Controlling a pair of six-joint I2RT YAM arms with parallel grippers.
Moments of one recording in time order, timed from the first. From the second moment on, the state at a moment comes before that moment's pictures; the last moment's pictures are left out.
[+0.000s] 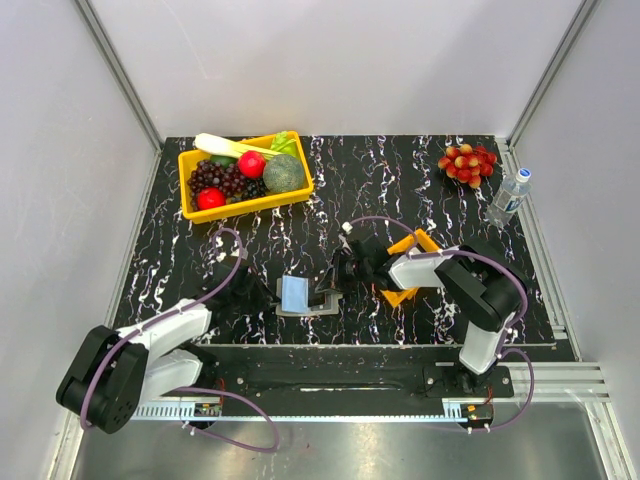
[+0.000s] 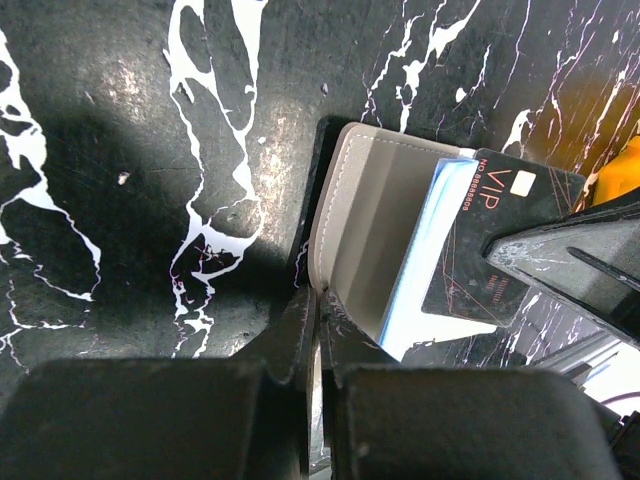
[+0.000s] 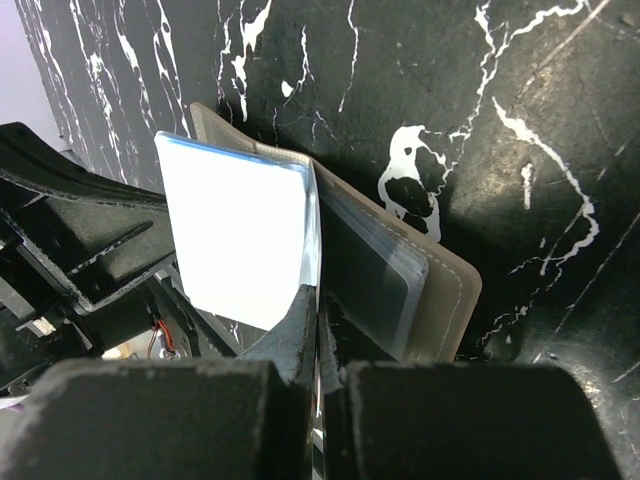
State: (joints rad) left arm -0.45 1.10 0.29 -0.06 0.17 -0.94; right arm 0.75 1.80 0.80 0.25 -0.41 0.92
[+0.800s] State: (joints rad) left arm -0.45 1.12 0.31 -0.06 0.16 -0.94; right arm 0.81 1.76 0.78 0.24 -0.37 0.88
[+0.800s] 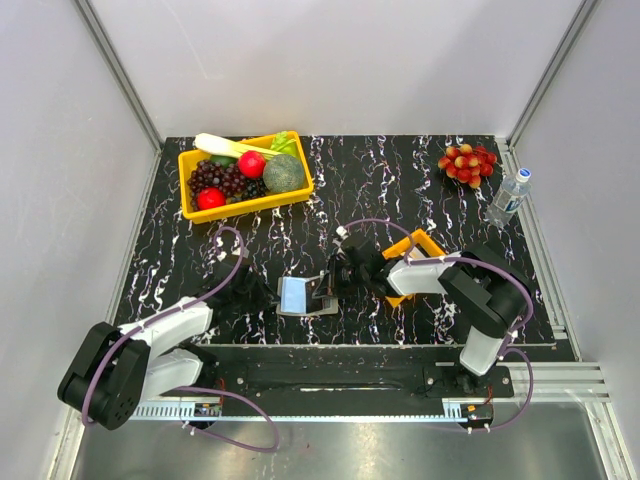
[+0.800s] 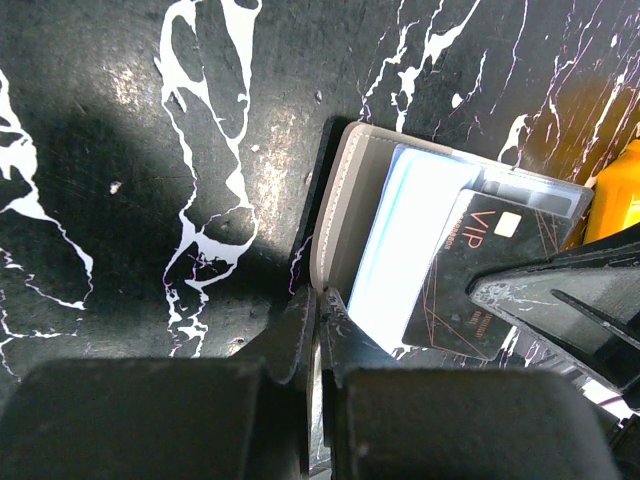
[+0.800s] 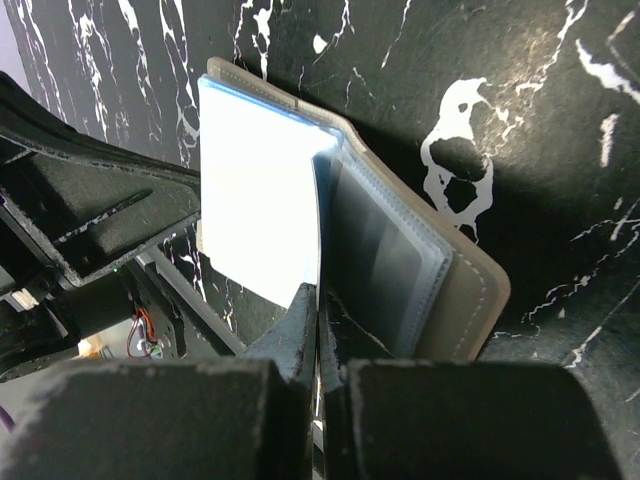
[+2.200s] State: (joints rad) left arm -0.45 1.12 0.31 -0.06 0.16 -0.94; right arm 0.80 1.89 0.86 0.29 -0.45 1.04
